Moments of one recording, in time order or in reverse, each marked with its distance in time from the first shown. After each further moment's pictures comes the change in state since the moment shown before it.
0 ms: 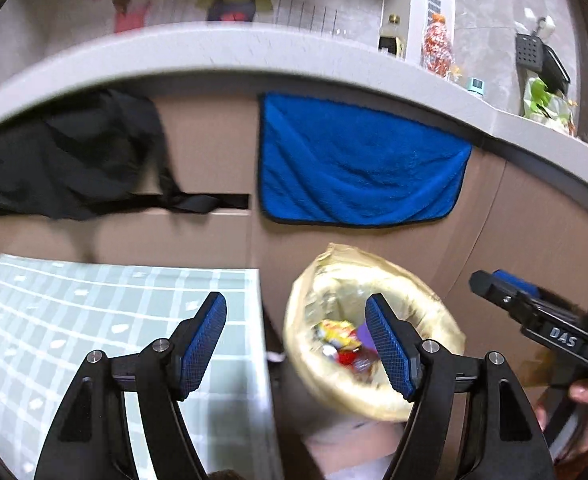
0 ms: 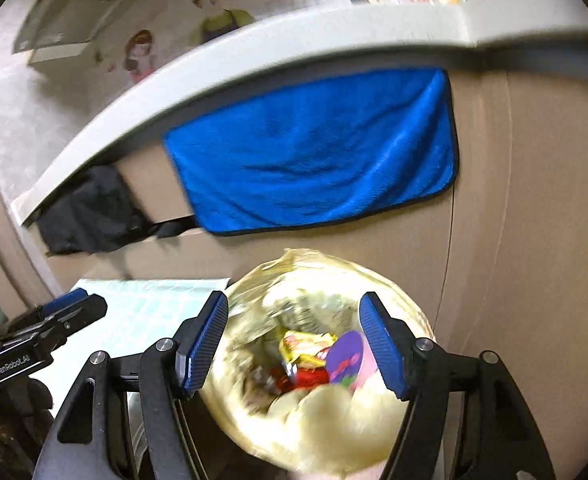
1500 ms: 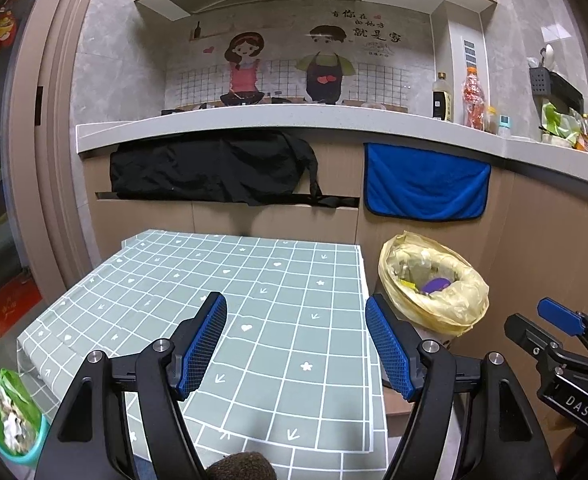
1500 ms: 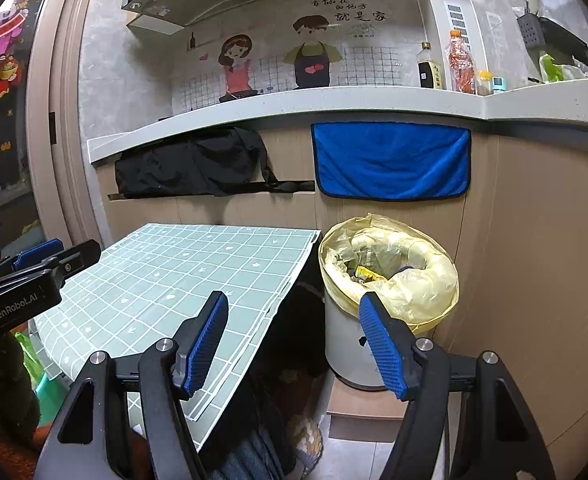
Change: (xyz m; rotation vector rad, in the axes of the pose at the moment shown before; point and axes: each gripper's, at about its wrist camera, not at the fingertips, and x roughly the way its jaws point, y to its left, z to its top) left arm -0.243 0.030 -0.127 -0.059 -0.157 0.295; right arm -0.188 0.140 -0.142 -0.183 -0.089 0.032
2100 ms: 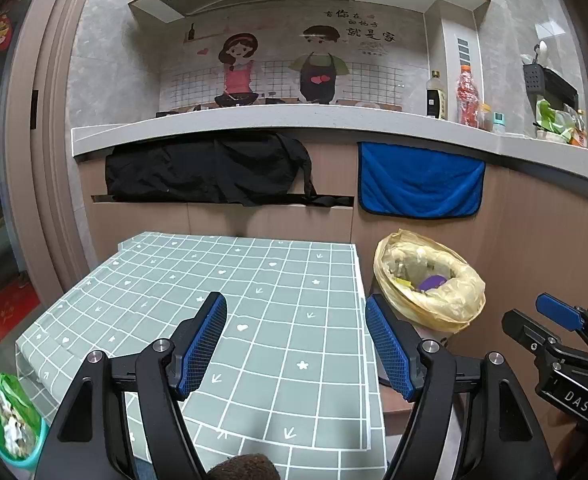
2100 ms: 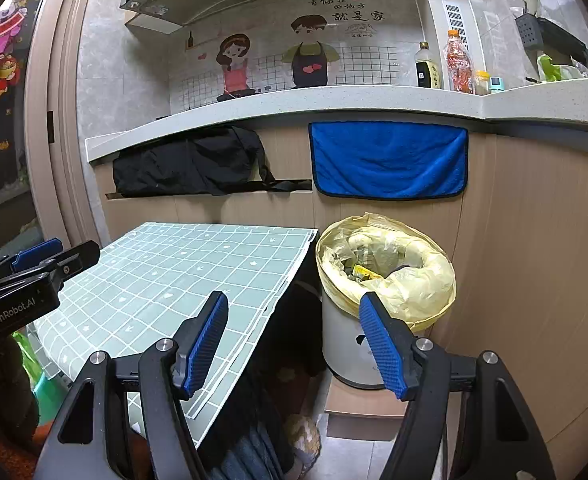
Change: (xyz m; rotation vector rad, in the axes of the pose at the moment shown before) left arm -0.002 -0.007 -0.002 0.014 -0.002 -0.009; right arm -0.001 -0.002 -0.001 -0.002 -0.003 -0.008
